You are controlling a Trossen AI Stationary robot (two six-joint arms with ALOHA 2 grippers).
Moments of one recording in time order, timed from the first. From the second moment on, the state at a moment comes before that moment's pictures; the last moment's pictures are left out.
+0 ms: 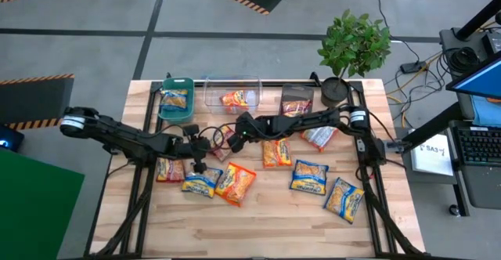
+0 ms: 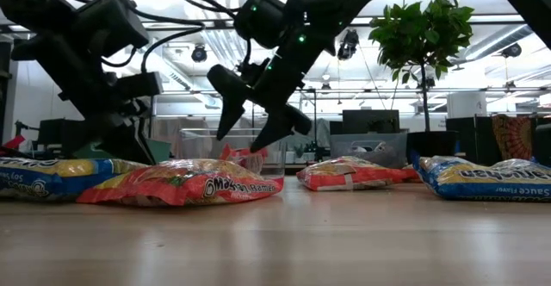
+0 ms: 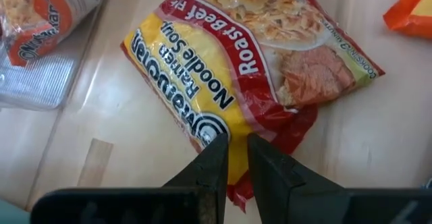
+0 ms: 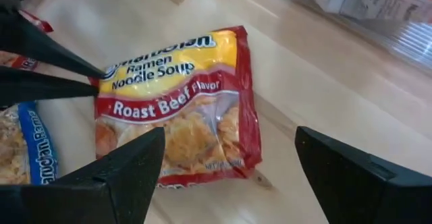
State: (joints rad) left arm -0.09 1.23 0.40 -0.17 -0.45 -0.12; right arm -0.10 2.10 1.53 -0.28 0.21 0.70
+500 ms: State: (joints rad) left arm -0.09 1.33 0.40 -0.09 -0.47 -0.10; right arm -0.10 2.19 1.53 -0.16 0.16 0.69
